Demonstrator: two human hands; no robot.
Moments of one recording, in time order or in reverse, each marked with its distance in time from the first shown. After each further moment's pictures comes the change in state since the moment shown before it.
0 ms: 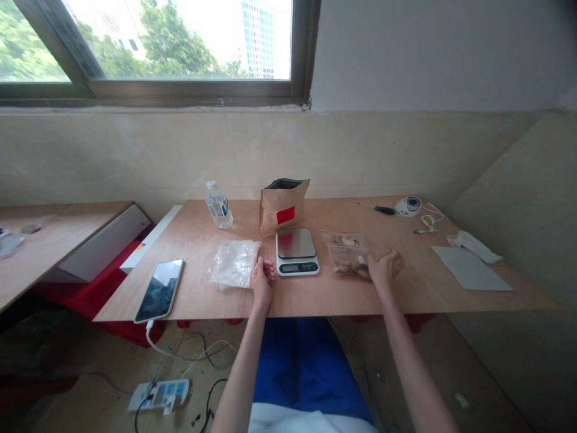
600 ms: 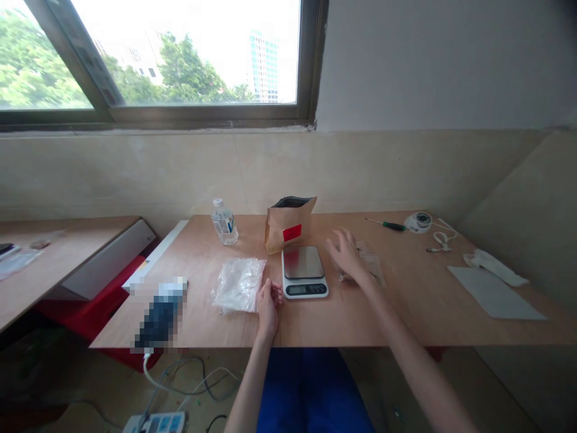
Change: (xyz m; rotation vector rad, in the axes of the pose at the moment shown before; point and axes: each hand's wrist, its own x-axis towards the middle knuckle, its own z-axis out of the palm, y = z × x) left_hand 0.000 0.000 -0.002 0.035 -0.025 -0.061; right_hand 0.014 -0.141 0.026 0.134 -0.408 -0.574
